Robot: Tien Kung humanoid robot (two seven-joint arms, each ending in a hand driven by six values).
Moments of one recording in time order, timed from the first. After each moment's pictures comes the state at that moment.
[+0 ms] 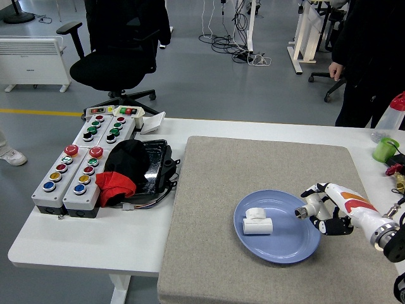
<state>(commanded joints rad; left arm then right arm) -0.27 0.04 -1.07 -0.32 1.49 0.03 0.54 0.45 -0.46 0.89 1.54 -1.70 -0.01 -0.34</state>
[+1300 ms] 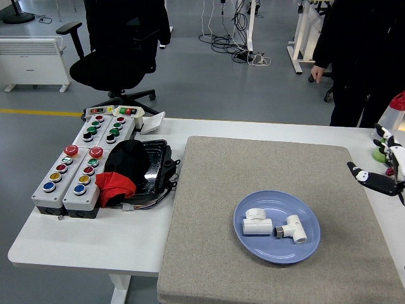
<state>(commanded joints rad) -0.26 0.04 -1.08 -0.32 1.51 0.01 0.55 0.34 -0.40 1.26 1.40 -1.20 -0.37 -0.05</state>
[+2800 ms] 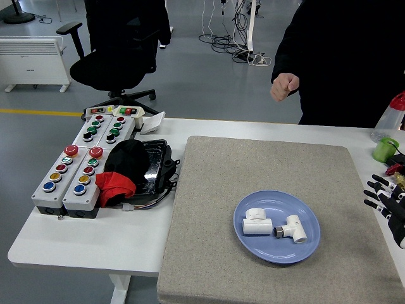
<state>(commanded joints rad) -0.27 0.04 -1.09 -0.31 1.52 0.02 0.54 0.21 -0.32 1.35 1.37 -0.83 -0.25 -0.12</state>
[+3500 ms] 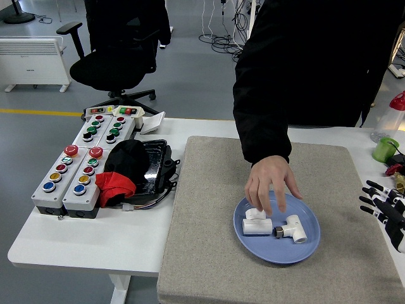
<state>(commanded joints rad) -0.27 0.04 -1.09 -0.31 1.52 0.02 0.54 0.21 -0.32 1.34 1.37 -0.85 -0.24 -0.17</state>
